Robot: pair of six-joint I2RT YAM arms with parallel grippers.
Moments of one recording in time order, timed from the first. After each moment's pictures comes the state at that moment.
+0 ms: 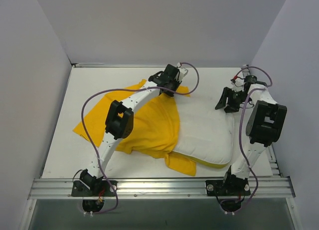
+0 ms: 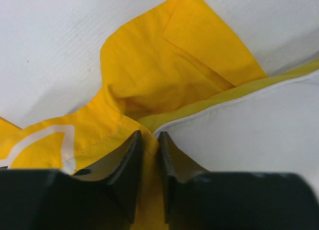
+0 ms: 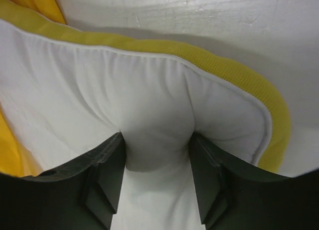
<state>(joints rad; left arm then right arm) -0.68 2.49 2.33 -0.64 -0.06 0.03 -0.25 1.95 1.43 -0.81 -0.52 -0.05</state>
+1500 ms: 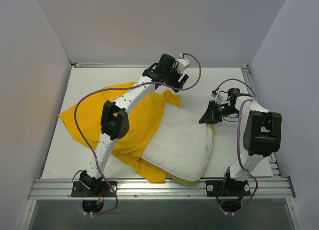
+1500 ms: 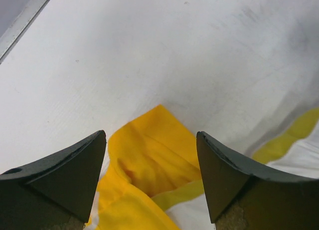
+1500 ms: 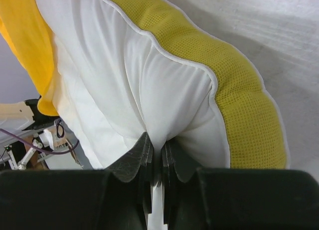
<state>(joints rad) -0.65 2.39 2.35 -0.60 0.18 0.16 -0.09 1.77 1.09 -0.74 -0.85 -0.04</state>
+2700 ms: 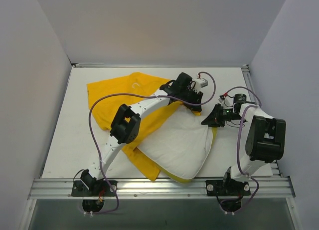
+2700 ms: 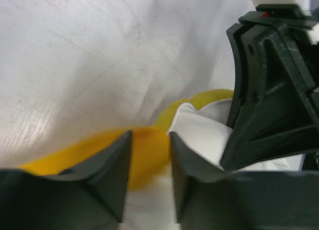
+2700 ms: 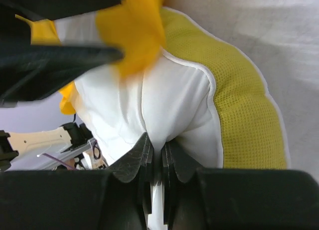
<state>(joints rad) -0.80 2.48 2.23 -0.43 0.53 -0.15 -0.16 1.67 0.92 -0.61 -0.89 0.18</state>
